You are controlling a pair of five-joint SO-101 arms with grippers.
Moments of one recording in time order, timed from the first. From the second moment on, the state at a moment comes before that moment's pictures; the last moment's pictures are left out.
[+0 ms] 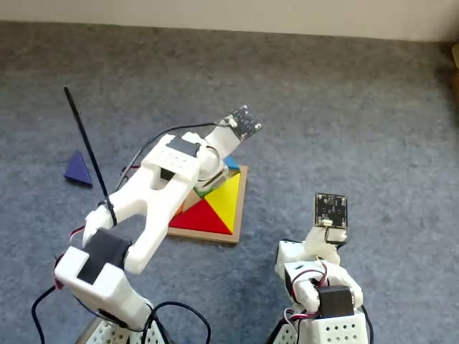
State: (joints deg) left arm 16.0 6.7 23.3 43.9 -24.7; right arm -13.0 -104.5 96.0 70.5 -9.4
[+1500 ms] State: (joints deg) left arm 14.0 -7.8 32.1 36.1 -19.6; right arm -12.0 -104.5 96.0 70.5 -9.4
